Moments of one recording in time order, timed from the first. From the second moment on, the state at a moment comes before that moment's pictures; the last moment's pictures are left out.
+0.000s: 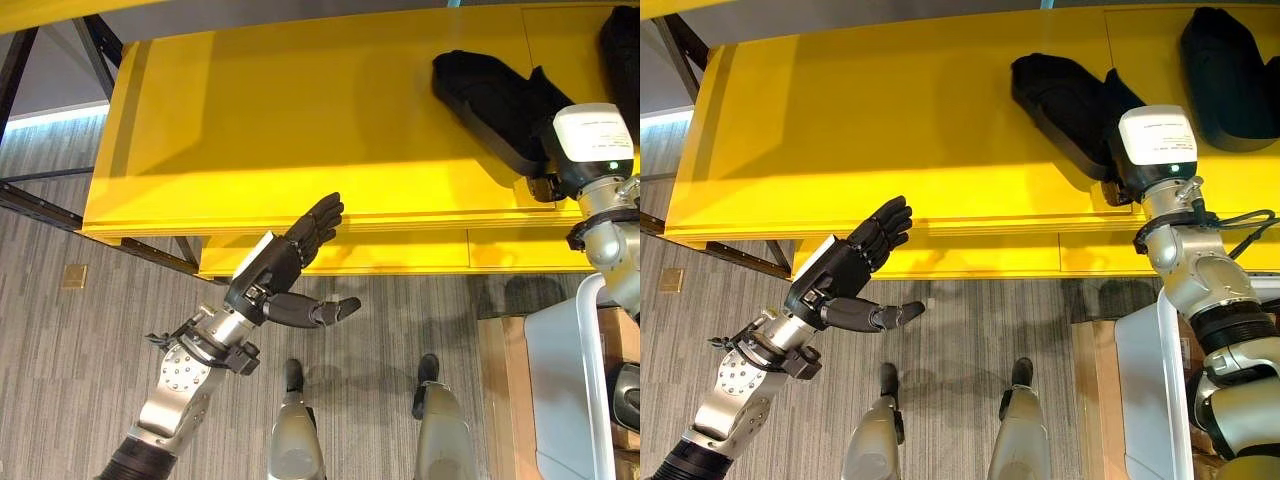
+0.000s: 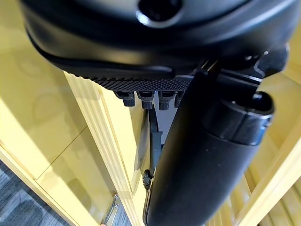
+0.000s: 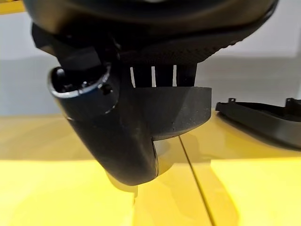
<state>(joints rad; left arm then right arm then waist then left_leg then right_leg) -0.07 0.61 -0.23 -0.13 -0.55 -0.35 -0.32 -0.82 -1.02 0.46 0.60 -0.52 -0.06 -0.32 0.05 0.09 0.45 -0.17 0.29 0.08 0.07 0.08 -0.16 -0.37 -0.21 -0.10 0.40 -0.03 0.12</state>
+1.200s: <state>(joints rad) -0.11 0.61 -0.23 -0.13 -0.54 -0.30 -0.29 -0.99 -0.62 0.33 0.76 0.02 0.28 -0.50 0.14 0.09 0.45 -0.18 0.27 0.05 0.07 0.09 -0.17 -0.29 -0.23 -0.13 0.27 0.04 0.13</state>
